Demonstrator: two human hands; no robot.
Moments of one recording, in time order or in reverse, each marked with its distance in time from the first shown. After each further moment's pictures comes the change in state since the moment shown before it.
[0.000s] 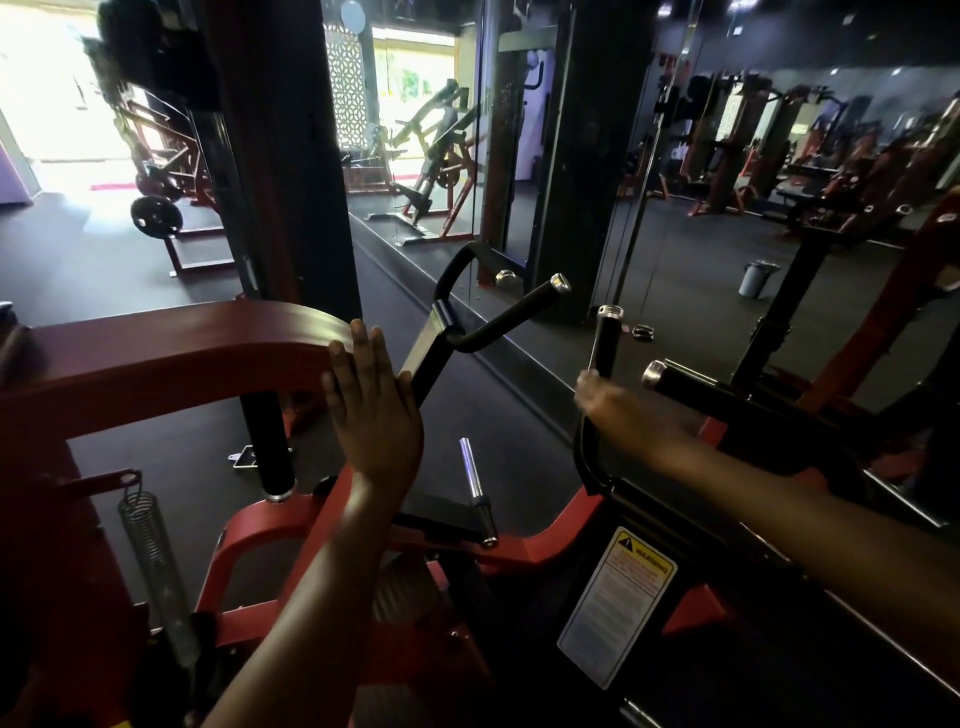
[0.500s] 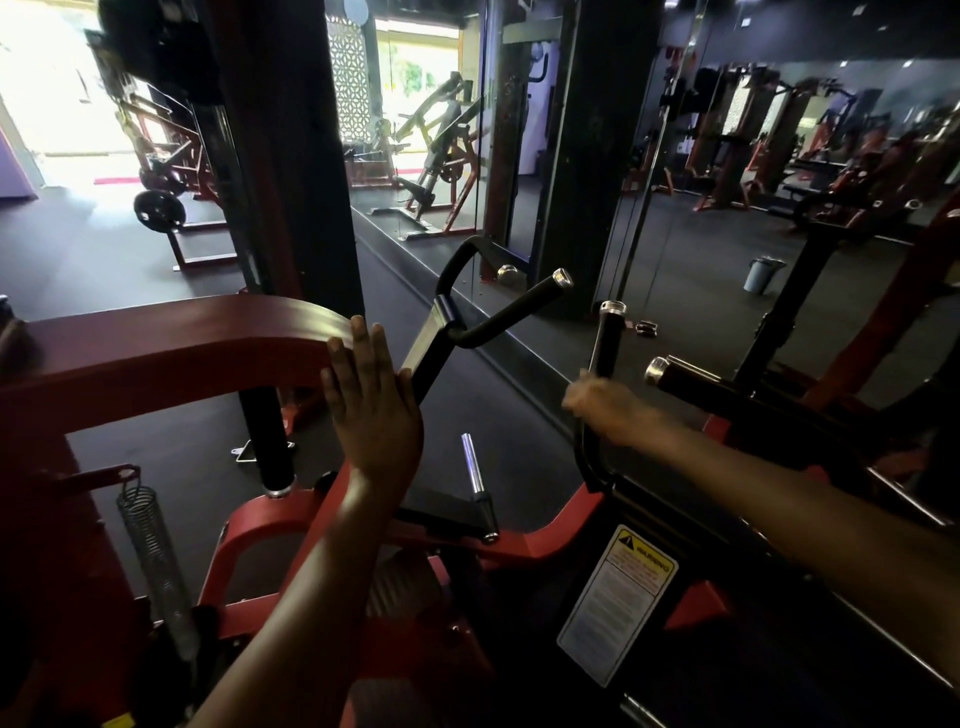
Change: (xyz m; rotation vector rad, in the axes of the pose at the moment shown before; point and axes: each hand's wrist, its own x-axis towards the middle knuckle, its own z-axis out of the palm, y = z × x) left_hand -0.002 -0.002 0.004 -0.028 -0.004 0.015; right_hand 0.013 -0.013 -0.019 -0.034 -0.035 -0.139
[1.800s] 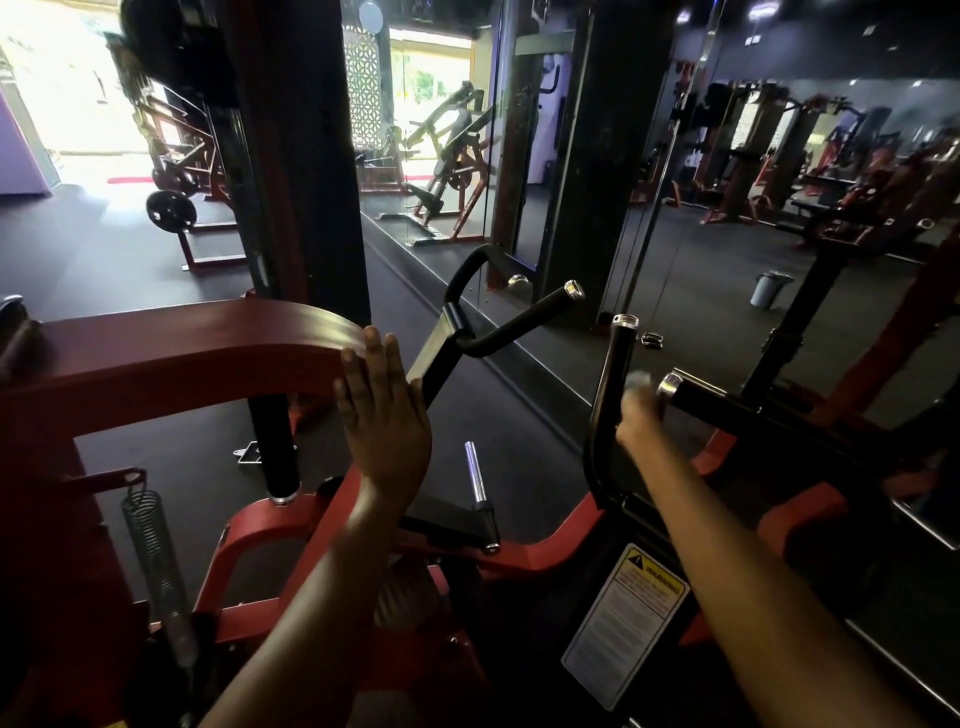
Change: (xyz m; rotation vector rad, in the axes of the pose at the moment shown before) left_hand -0.003 -0.001 0.007 0.000 0.026 0.003; right_hand 0.029 -0.004 0.015 1.559 0.609 1.270
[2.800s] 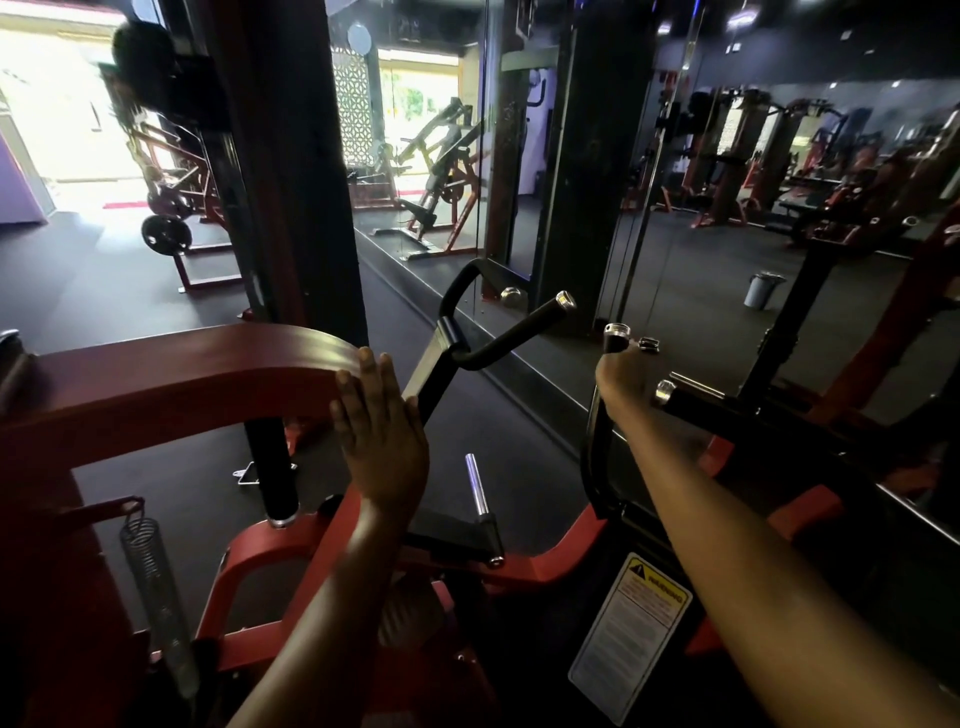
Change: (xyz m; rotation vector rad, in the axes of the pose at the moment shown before) left_hand -0.001 0.001 -0.001 -0.060 -0.025 -0.020; right_hand -0.001 -0.056 0.003 -0.217 -0.020 -0.153
